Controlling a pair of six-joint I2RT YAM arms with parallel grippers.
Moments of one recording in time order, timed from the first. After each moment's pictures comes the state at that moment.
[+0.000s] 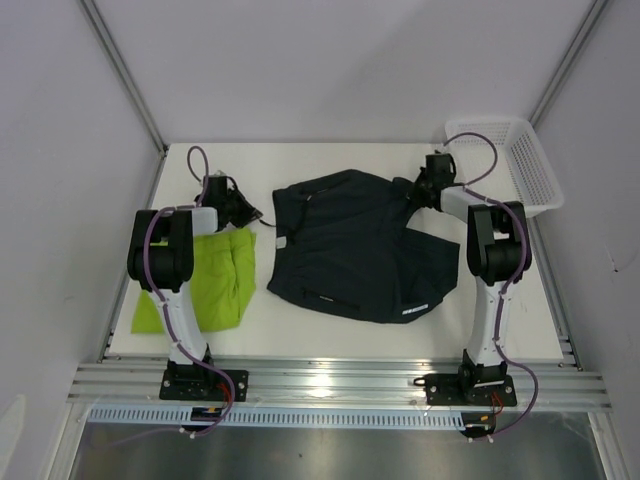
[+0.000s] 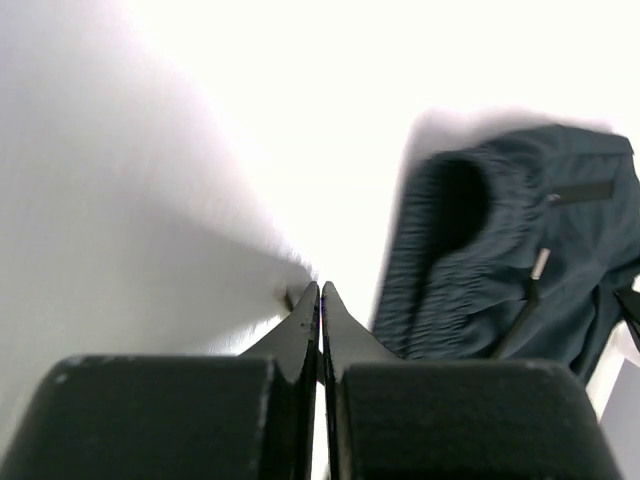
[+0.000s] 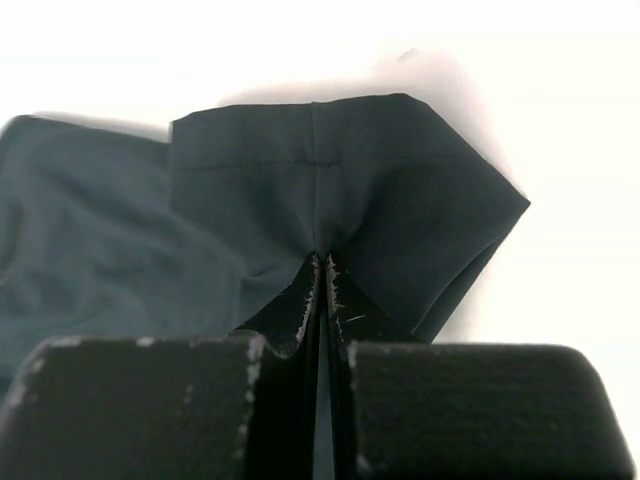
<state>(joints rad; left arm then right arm) -0.02 2.01 1.13 0.12 0.27 -0.76 0.15 2.16 1.50 -0.08 0.01 0.56</state>
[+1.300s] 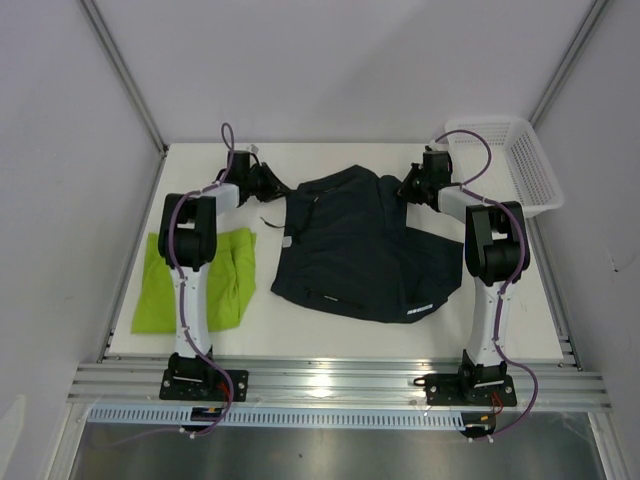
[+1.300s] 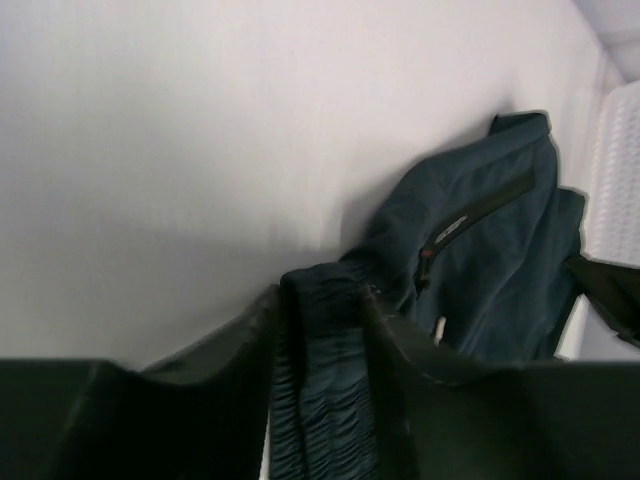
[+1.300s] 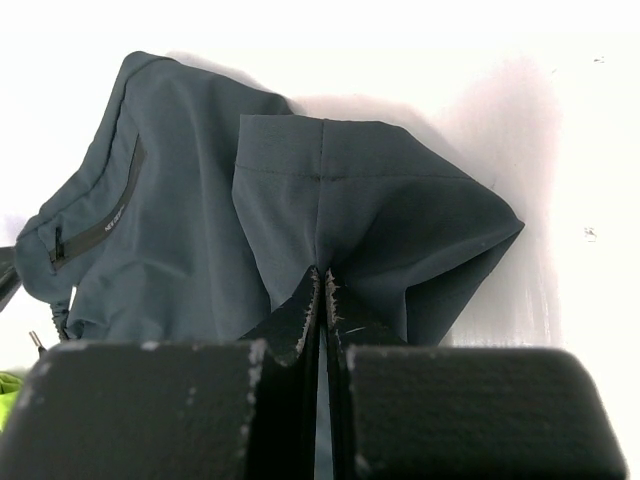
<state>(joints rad) -0.10 2.30 1.59 0.04 0.46 -0.70 0.15 2.15 1.48 0.01 -0.20 0.59</state>
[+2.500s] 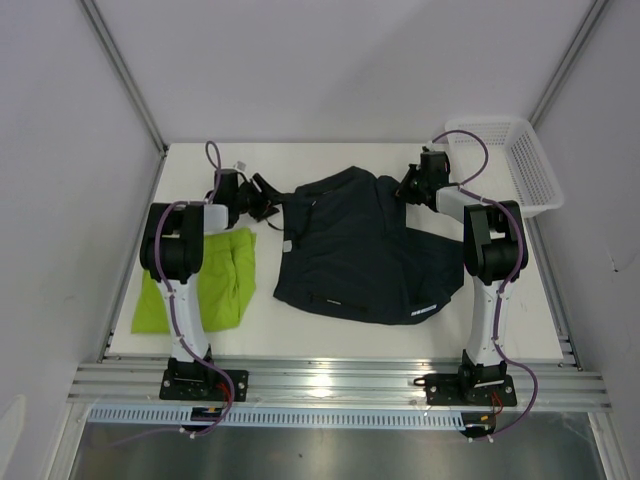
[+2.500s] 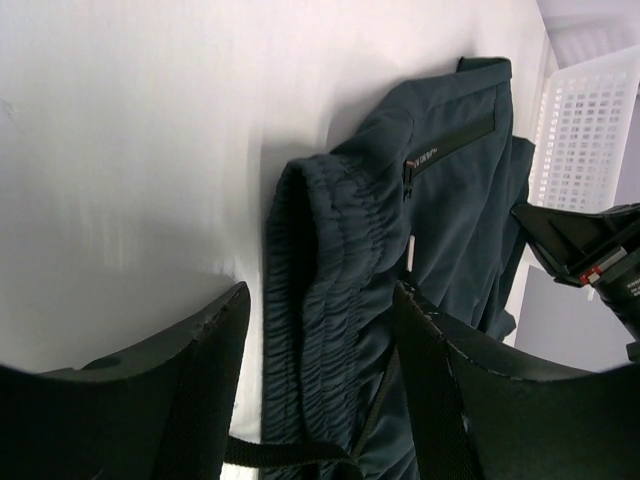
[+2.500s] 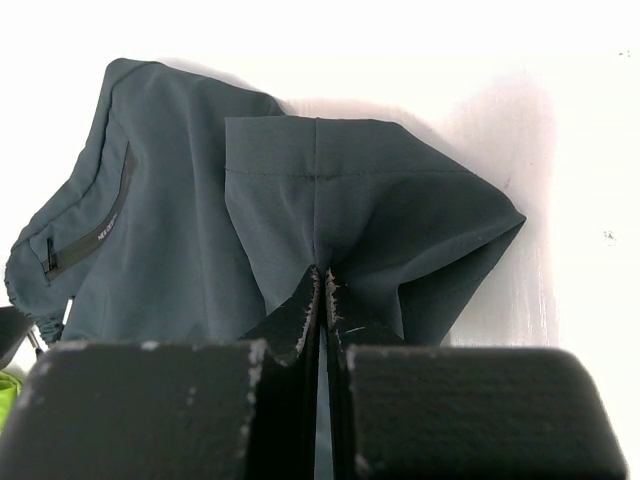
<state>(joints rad) -0.07 2.12 1.22 0.28 0.53 -0.82 0.16 2.17 1.49 0.01 -0.20 0.58</state>
